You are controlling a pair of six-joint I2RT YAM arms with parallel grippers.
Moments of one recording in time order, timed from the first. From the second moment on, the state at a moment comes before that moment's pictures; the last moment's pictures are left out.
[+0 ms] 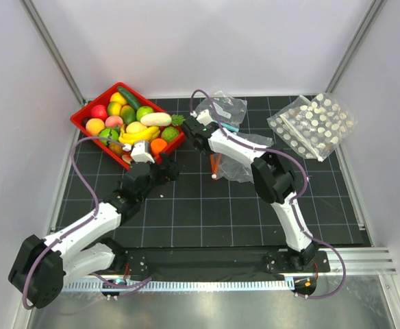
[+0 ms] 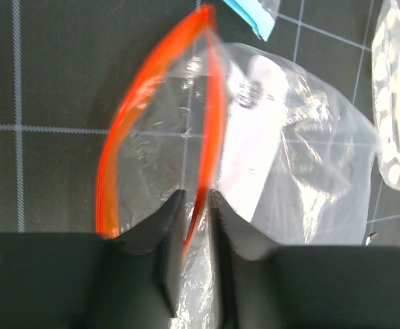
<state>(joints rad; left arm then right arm) -0.59 1.01 0.50 0.19 -0.26 -0.63 0.74 2.24 1.89 -0.83 0.77 0.30</state>
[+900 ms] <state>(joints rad) -0.59 1.26 0.56 0.26 0.01 -0.62 0.99 1.57 1.18 -0.45 0.64 0.33</state>
